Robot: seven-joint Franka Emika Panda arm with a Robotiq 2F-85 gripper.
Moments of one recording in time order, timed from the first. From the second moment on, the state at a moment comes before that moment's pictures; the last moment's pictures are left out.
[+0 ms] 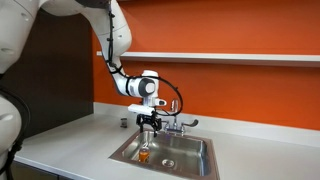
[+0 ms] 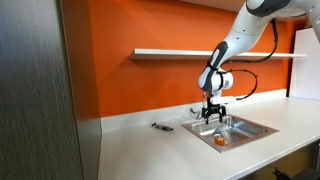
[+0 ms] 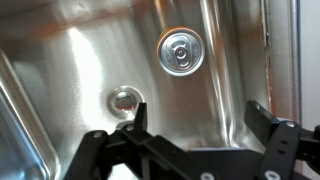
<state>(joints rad) -0.09 0.36 -0.12 -2.15 0.02 2.49 -0.05</state>
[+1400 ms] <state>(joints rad) -0.05 -0.01 -0.10 -2.55 -0.01 2.45 -0.05</state>
